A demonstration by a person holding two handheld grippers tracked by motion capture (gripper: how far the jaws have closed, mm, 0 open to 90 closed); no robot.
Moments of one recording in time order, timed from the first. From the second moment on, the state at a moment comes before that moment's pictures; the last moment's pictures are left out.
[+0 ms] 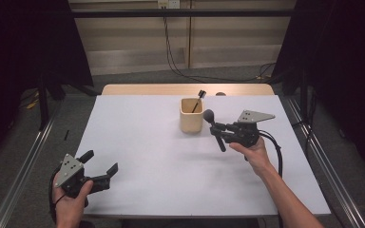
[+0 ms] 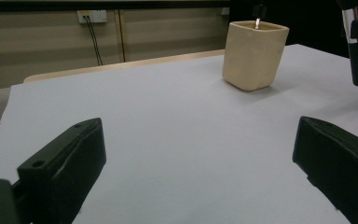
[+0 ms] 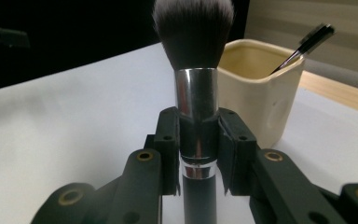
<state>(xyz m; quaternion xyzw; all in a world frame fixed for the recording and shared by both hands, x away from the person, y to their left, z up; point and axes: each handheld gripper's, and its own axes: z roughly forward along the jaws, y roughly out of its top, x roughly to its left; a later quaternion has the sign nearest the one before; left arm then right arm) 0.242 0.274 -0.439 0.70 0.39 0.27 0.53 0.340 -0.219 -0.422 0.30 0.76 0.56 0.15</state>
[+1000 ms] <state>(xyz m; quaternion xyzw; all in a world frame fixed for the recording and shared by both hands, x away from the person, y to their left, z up) 0.242 0.274 -0.439 0.70 0.39 0.27 0.53 0.353 -0.215 -0.385 0.33 0.71 0.59 0.18</state>
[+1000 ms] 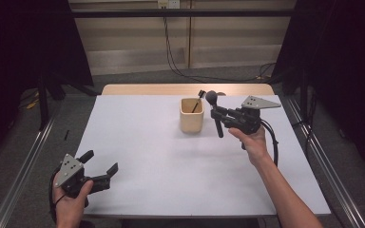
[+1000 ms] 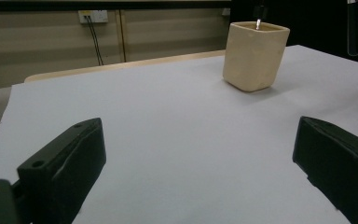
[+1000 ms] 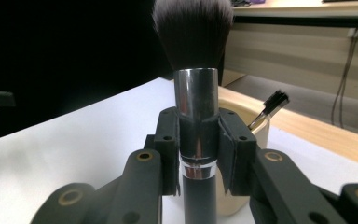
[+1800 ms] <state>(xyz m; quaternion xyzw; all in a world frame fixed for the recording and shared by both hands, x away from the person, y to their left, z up) 0.242 0.274 -0.439 0.70 0.39 0.27 0.53 0.376 -0.196 -0.353 0.32 0.70 0.60 0.20</state>
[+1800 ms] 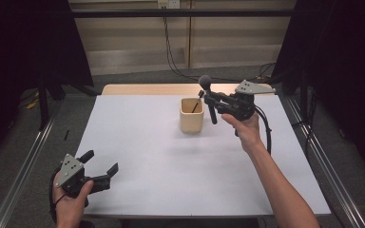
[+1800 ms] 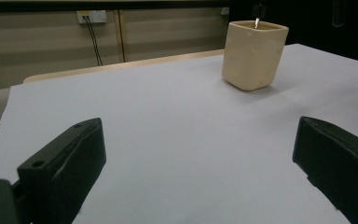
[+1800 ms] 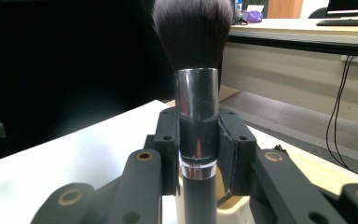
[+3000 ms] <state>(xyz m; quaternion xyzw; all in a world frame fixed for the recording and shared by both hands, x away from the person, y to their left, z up) 0.240 0.273 -0.438 0.70 0.39 0.27 0.54 0.418 -0.159 -0.318 0.32 0.69 0.60 0.23</state>
